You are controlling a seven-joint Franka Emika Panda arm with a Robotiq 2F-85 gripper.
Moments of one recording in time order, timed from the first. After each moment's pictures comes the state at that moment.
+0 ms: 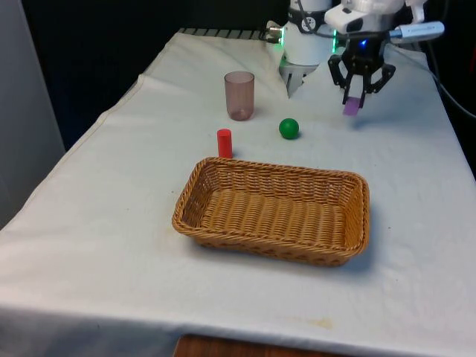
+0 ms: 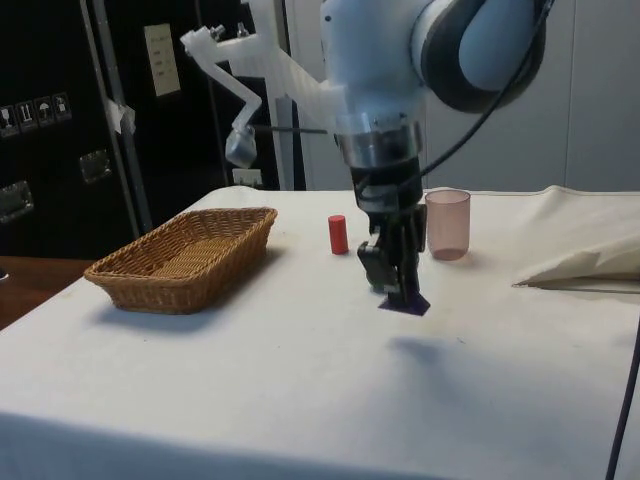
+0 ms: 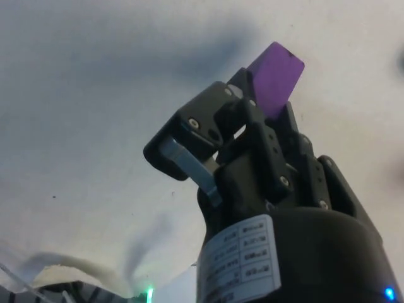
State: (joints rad) arm 0.28 0.04 0.02 -2.68 -0.07 2.64 0.59
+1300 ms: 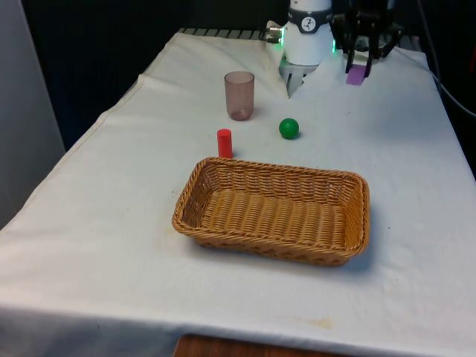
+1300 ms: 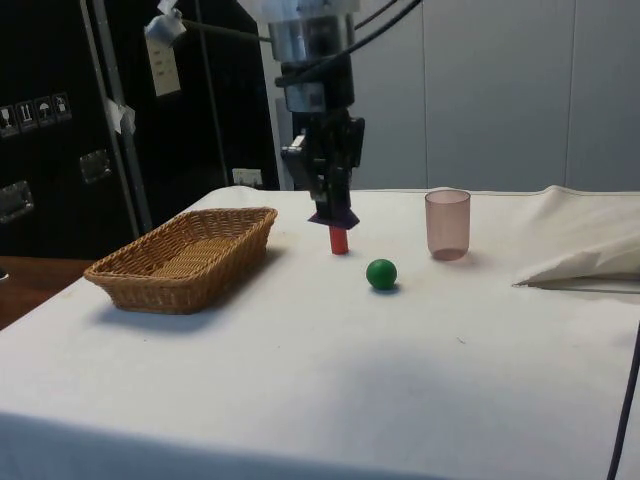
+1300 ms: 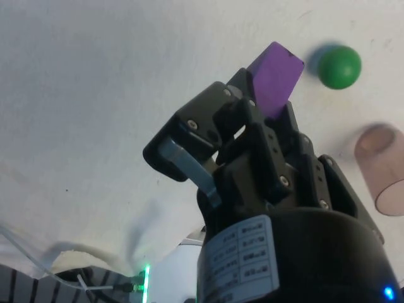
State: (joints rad) arm 0.26 -0.07 -0.01 -2.46 -0.08 2.38 0.58
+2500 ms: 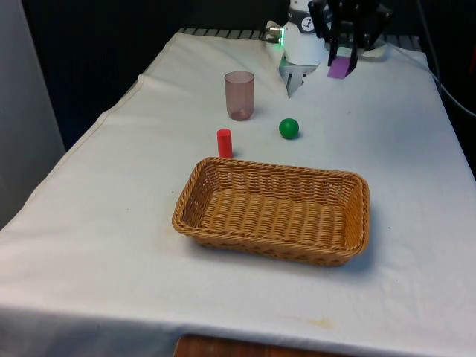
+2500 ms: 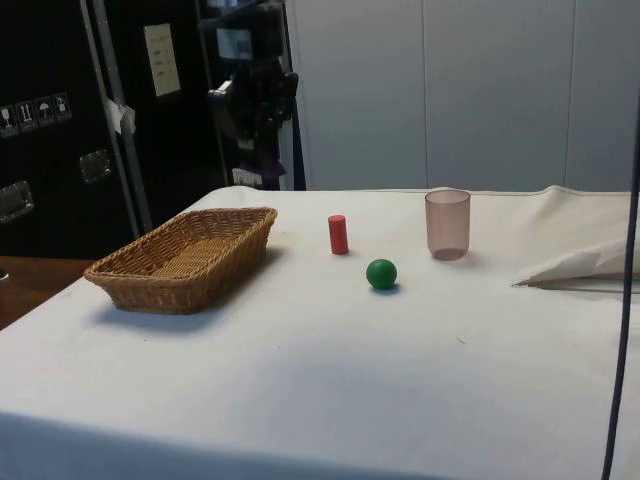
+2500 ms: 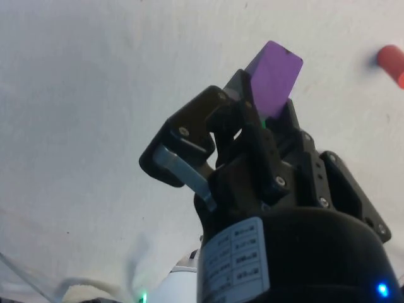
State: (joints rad) arm 0.25 0.05 -0.10 -2.18 -0.08 2.30 0.50
